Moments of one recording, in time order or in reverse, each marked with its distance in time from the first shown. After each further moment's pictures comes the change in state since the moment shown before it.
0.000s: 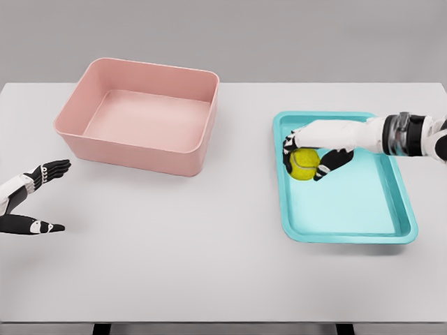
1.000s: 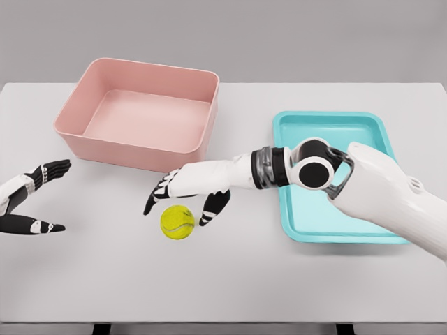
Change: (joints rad) left arm 0.000 0.000 0.000 -0.001 0.000 0.000 -0.001; right arm 0.023 0.437 0.085 0.039 0.044 -0.007 -0.001
